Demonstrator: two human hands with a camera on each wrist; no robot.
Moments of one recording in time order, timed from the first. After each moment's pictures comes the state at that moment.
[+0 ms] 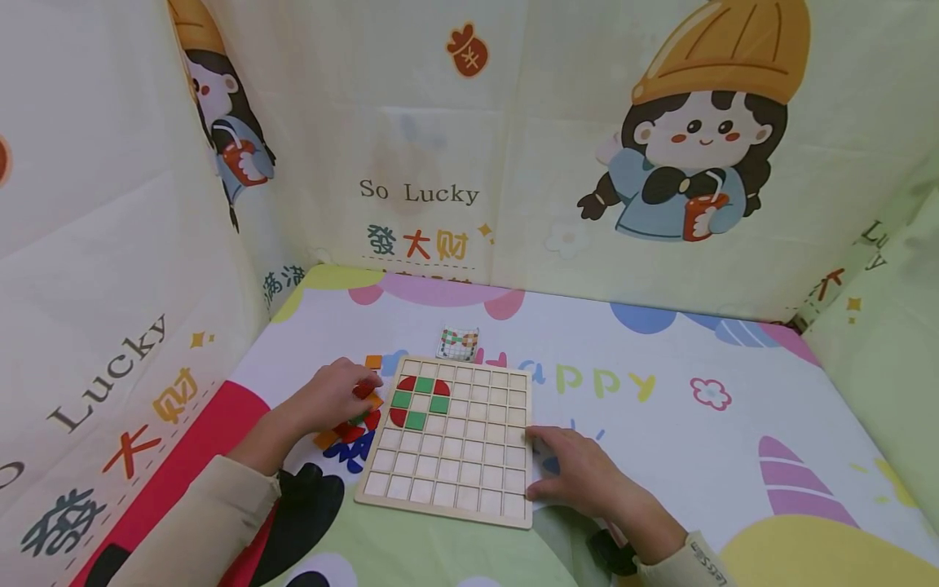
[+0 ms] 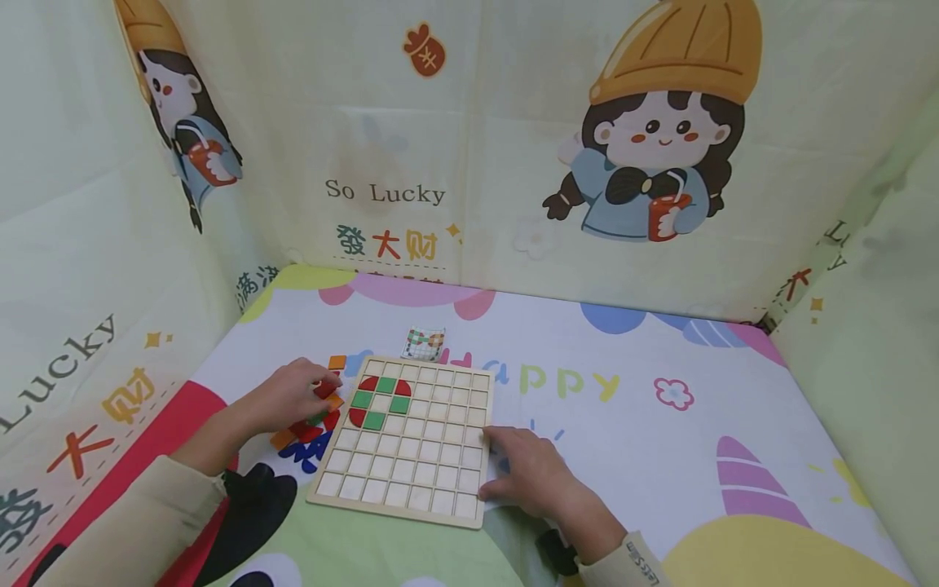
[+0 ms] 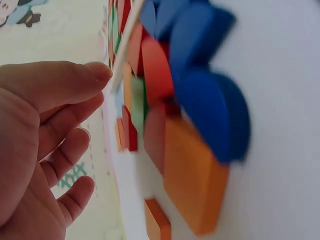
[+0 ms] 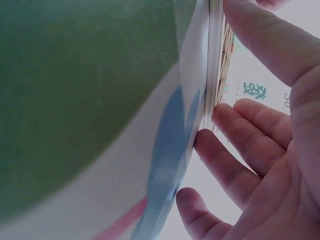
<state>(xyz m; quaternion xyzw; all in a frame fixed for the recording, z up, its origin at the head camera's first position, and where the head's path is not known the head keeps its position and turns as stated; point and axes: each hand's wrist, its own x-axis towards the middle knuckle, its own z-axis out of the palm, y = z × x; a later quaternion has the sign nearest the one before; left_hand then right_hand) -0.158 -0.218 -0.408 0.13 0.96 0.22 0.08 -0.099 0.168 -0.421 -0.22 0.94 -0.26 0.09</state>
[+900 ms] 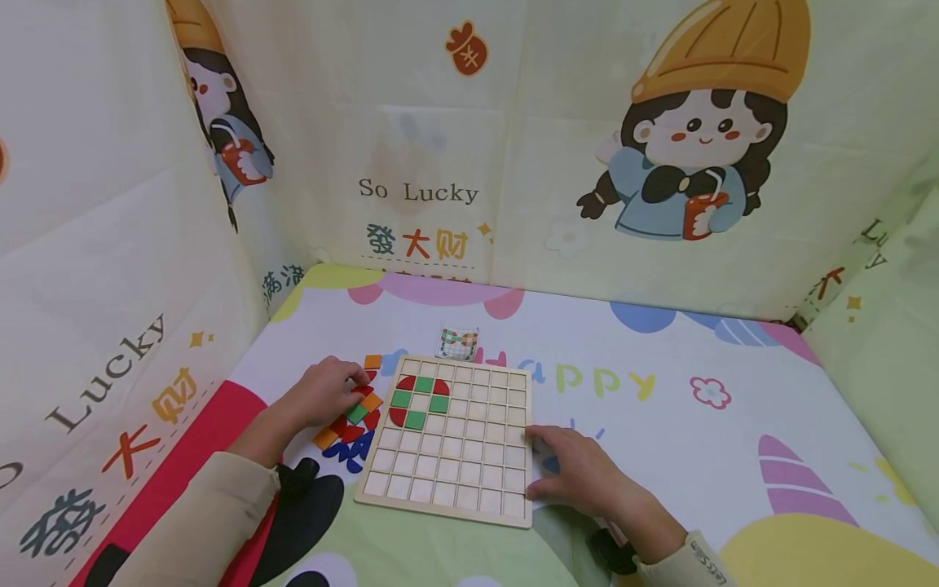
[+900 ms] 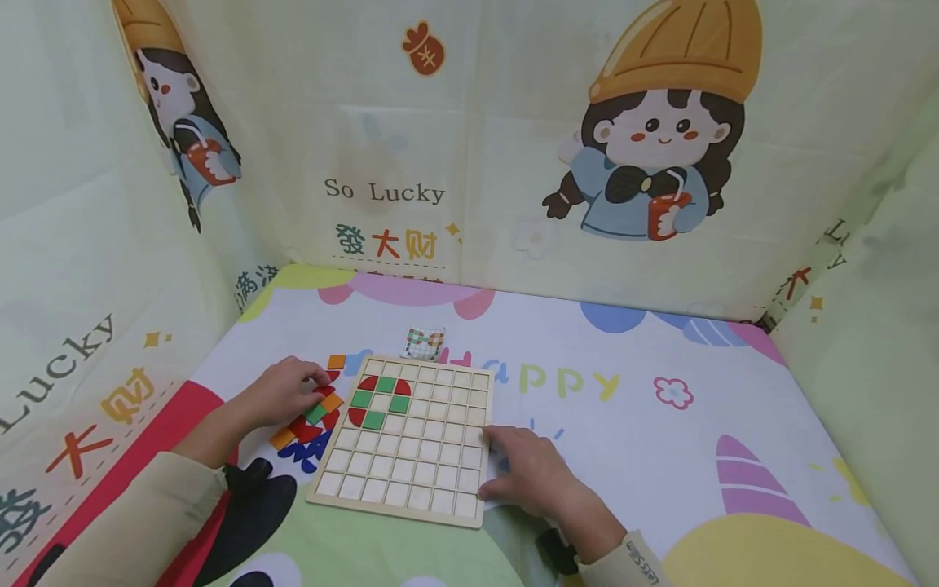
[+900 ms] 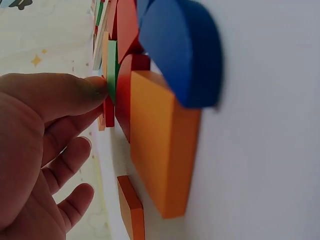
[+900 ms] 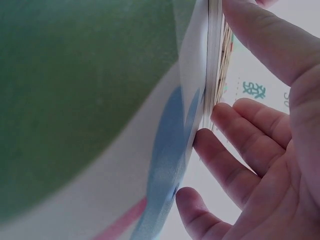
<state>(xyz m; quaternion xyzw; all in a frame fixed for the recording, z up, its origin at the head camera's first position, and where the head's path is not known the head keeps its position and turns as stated) -0.168 -0.232 -0.418 0.08 0.97 0.21 0.09 -0.099 0.168 -0.422 -0.22 0.93 -0.26 0.09</state>
